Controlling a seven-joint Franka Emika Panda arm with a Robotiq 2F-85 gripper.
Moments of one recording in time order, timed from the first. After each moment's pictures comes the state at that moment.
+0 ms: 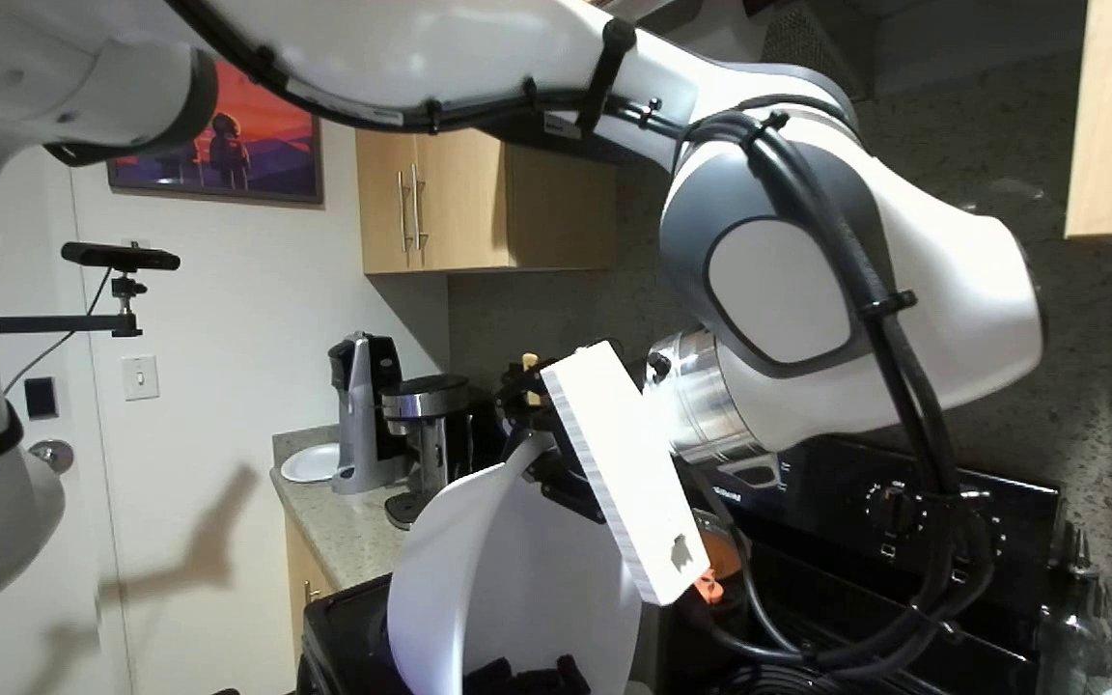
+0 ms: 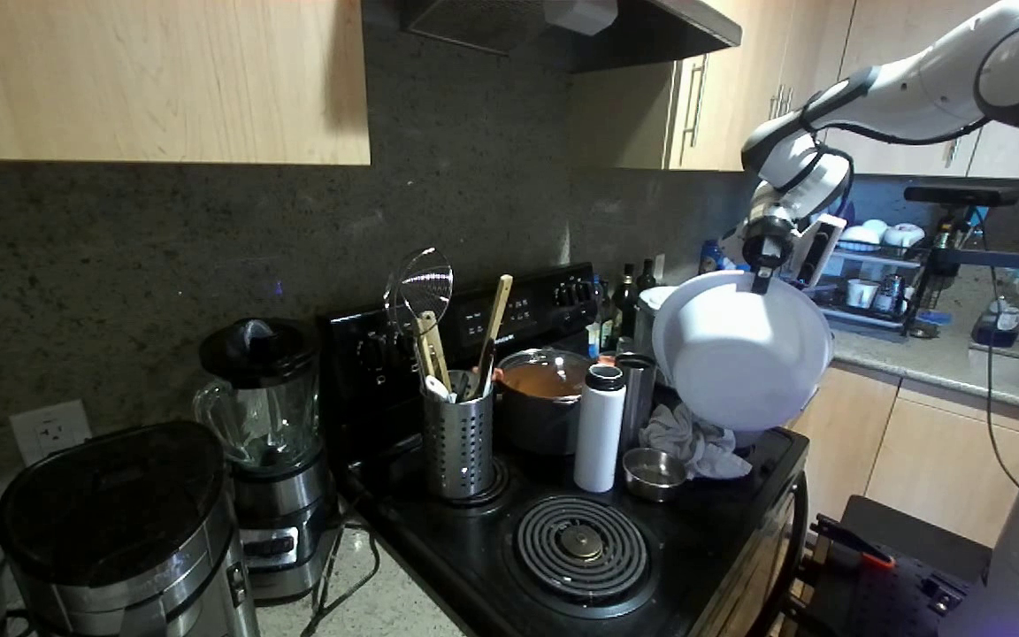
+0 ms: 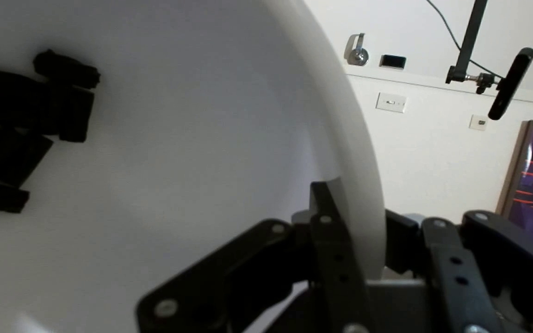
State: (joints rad) arm -0.38 0.12 -0.36 -1.94 0.64 1.10 -1.13
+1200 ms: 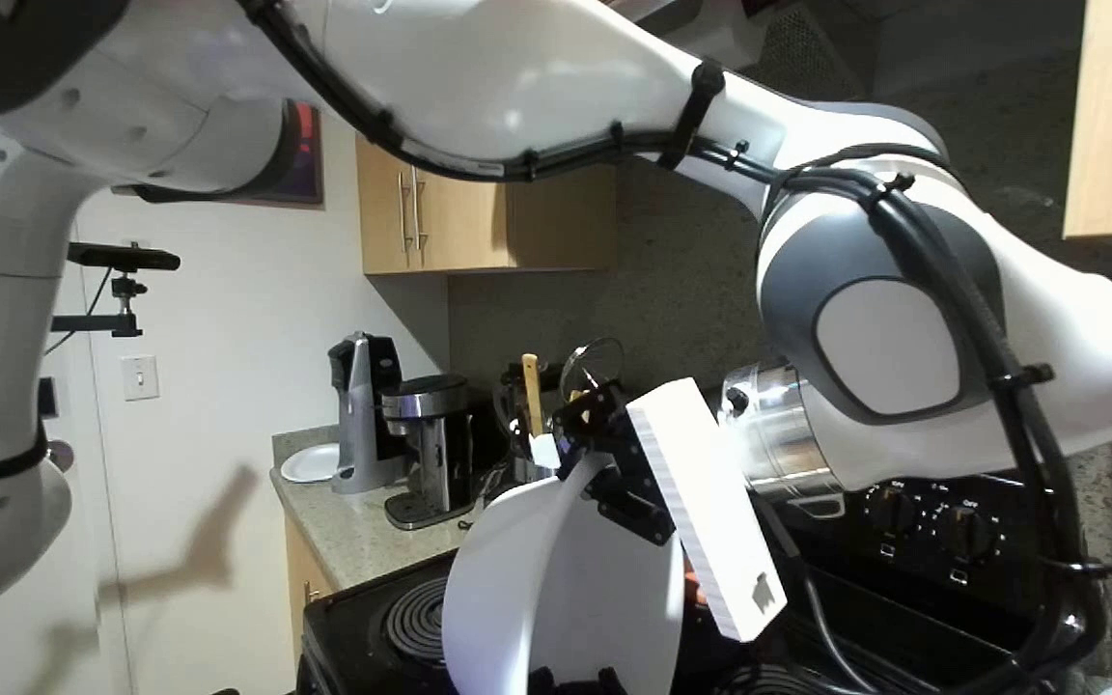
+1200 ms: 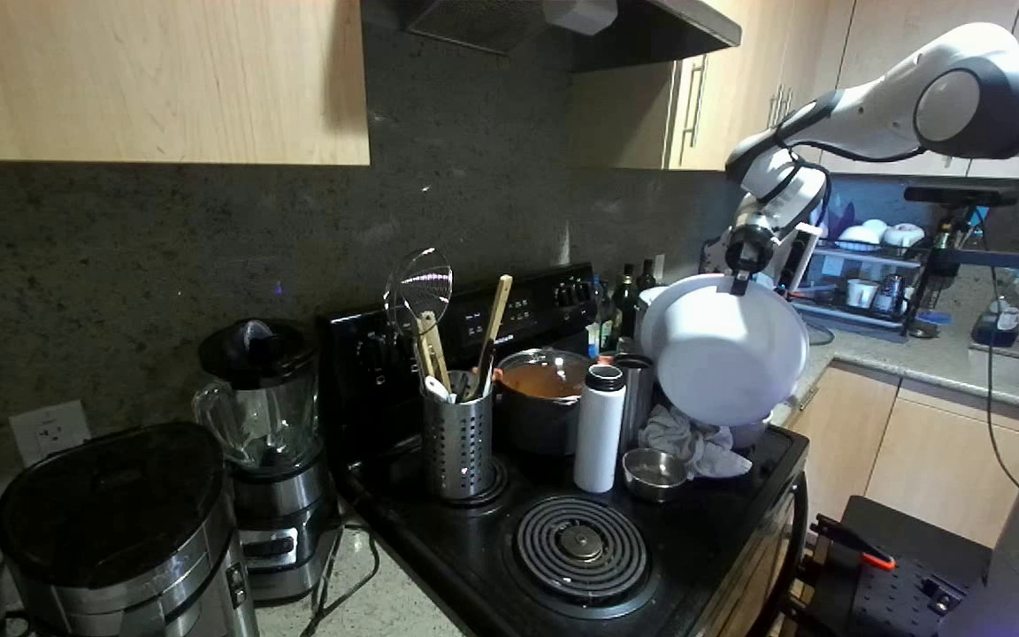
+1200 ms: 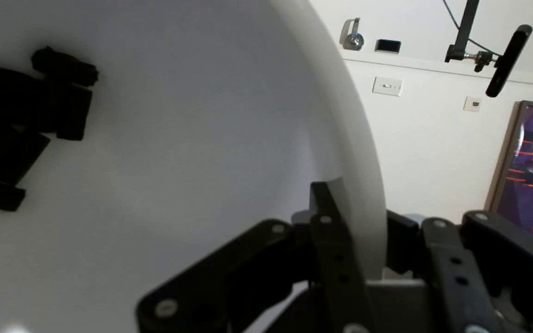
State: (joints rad) arm -0.43 0.29 -0.34 -1.77 0.70 1.06 -1.13
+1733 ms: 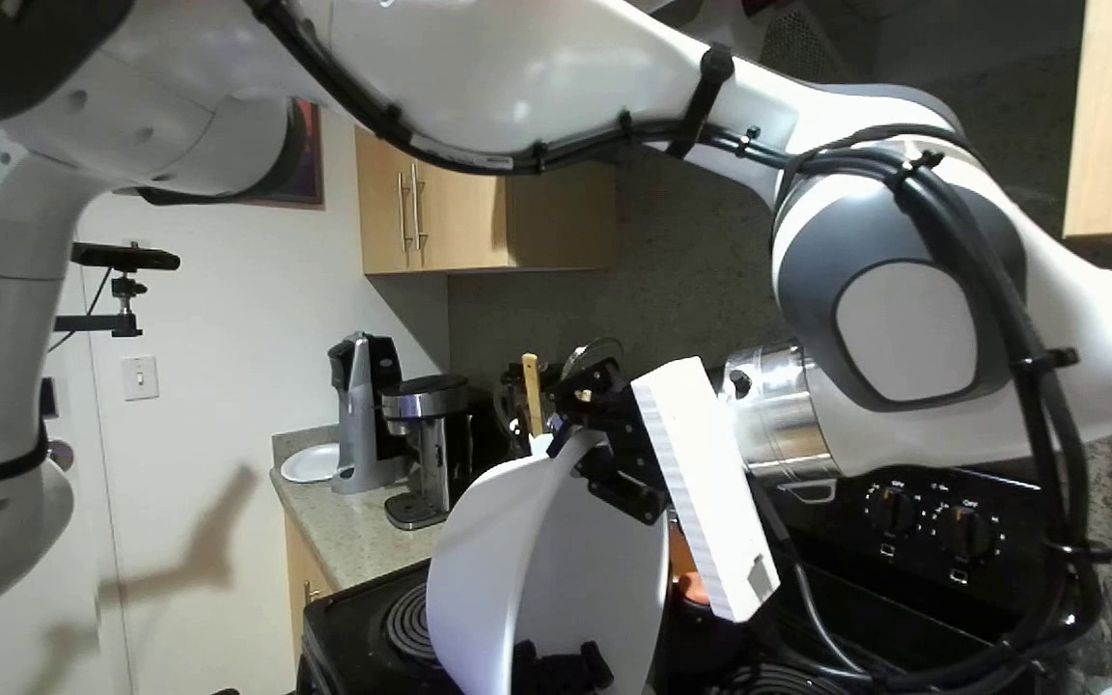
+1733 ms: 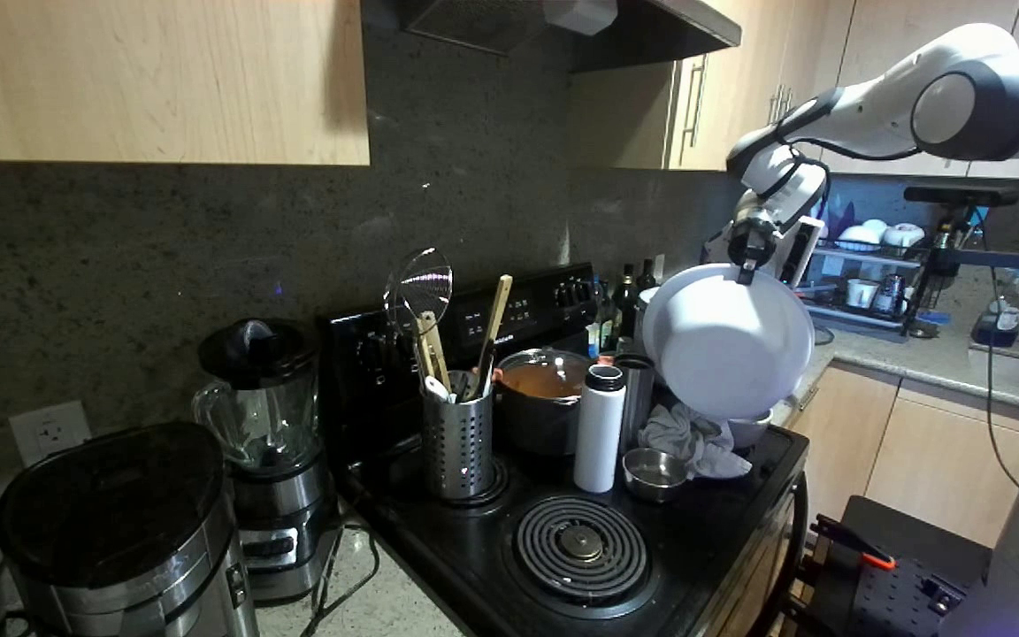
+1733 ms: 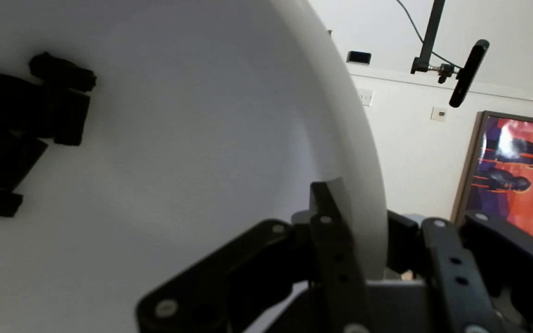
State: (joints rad) arm -0.44 0.31 -0.33 -1.74 0.71 0.96 -1.13
